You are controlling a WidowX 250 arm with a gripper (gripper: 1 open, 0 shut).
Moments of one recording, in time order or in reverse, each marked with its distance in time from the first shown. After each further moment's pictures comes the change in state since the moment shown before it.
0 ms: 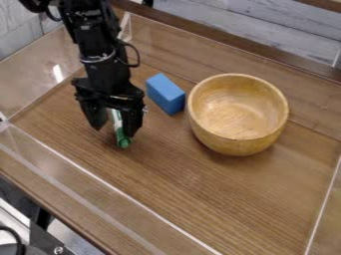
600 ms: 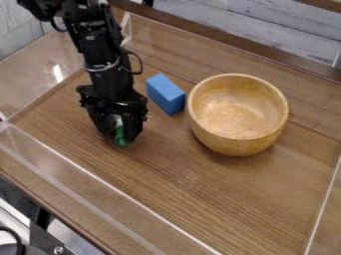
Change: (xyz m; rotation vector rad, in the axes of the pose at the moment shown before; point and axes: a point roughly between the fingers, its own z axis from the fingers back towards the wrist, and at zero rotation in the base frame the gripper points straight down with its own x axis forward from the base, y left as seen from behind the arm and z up) arm 0.006 0.001 -0.016 -0.011 -0.006 0.003
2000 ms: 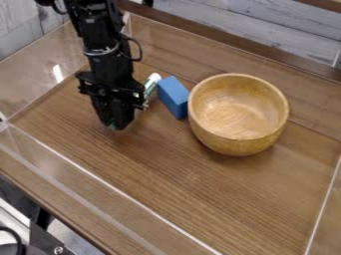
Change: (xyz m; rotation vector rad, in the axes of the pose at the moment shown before) arm -0.001 -0.009 0.018 -0.002 0.075 -0.087
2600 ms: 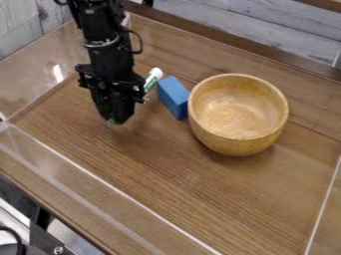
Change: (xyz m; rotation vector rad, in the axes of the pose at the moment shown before) arm 0.001 -0.004 0.007 -0.003 0.014 -0.021
